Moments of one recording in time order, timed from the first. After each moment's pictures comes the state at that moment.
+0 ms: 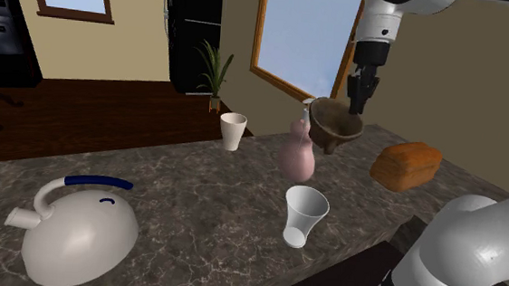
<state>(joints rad) -0.02 -0.57 -0.10 -2.09 -0.01 1.35 -0.15</state>
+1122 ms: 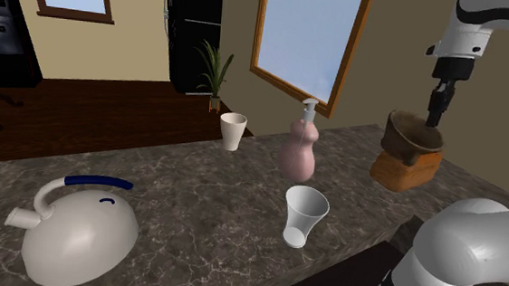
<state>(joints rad) -0.14 -0.78 -0.40 -2.17 -0.29 1.26 -0.52</state>
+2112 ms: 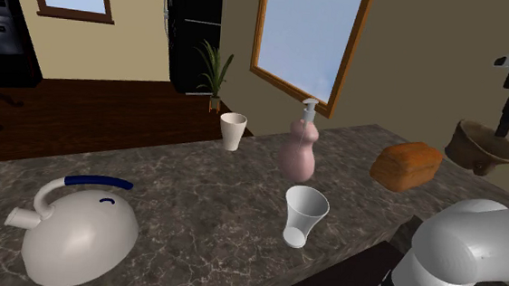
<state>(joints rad) -0.17 -0.75 -0.73 -1.99 -0.56 1.24 -0.90</state>
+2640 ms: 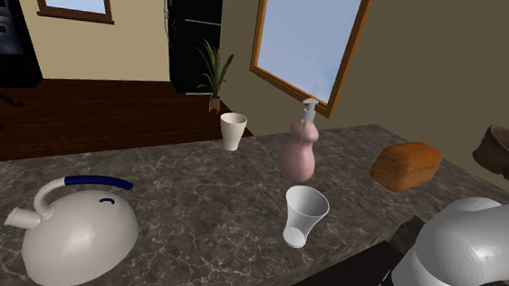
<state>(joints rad) -0.10 -0.65 -0.95 -1.82 -0.64 1.28 -1.09</state>
